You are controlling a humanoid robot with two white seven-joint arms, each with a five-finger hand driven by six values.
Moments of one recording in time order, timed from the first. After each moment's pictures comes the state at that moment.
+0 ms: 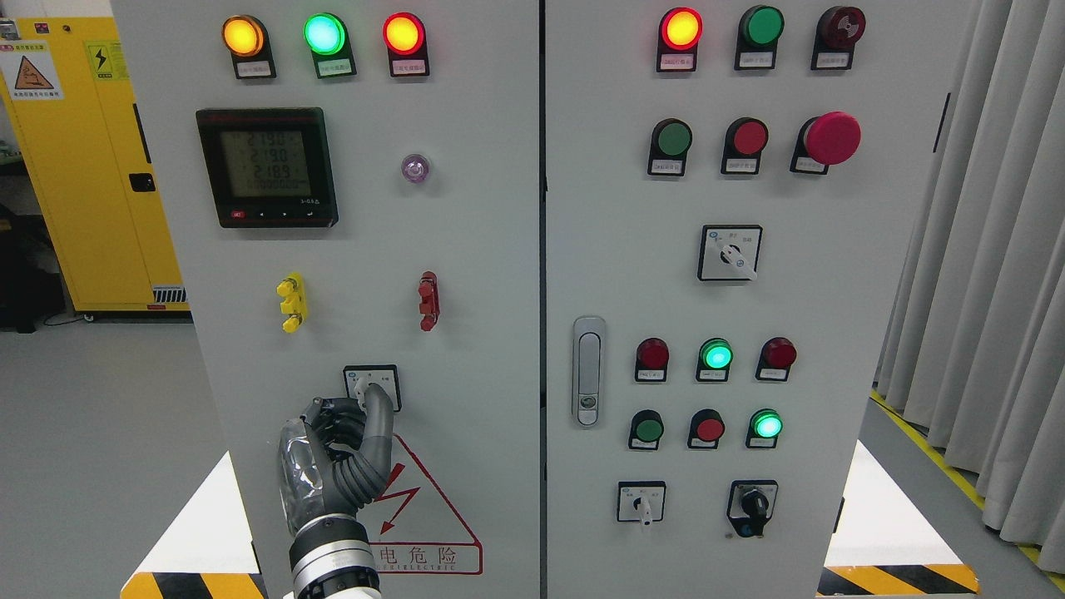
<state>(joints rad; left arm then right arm) -0.43 -0.15 -0.17 -1.85 -0.25 0.56 0.55 0.12 0.12 0.05 -0.13 0.00 -0.08 -0.24</state>
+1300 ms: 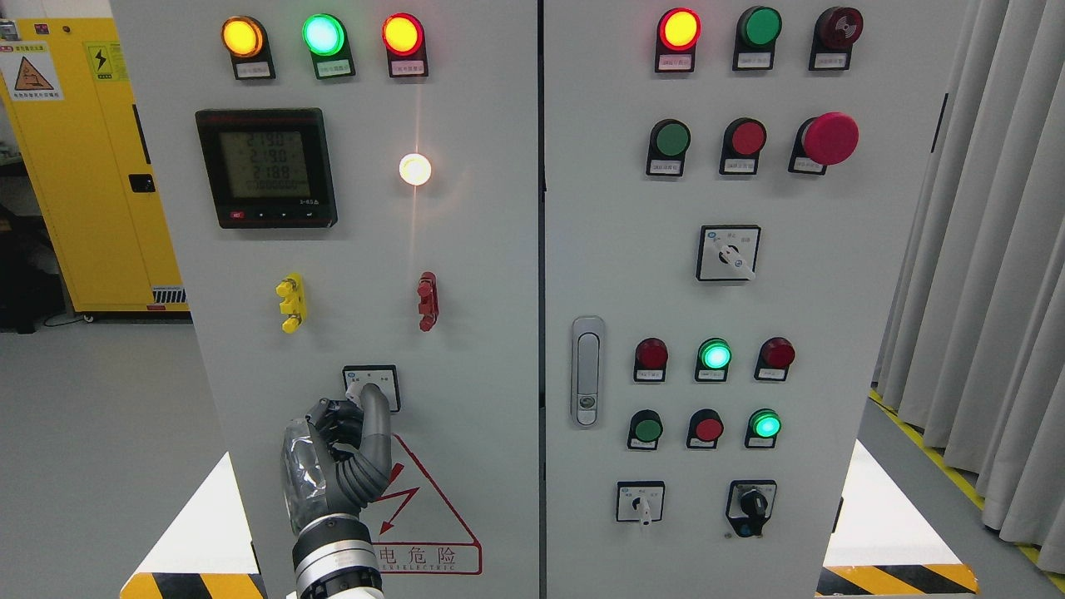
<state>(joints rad) -0.43 -0.15 -0.17 -1.84 -0.25 0.57 0.54 0.12 0.12 0.05 -0.13 0.00 -0.08 -0.24</state>
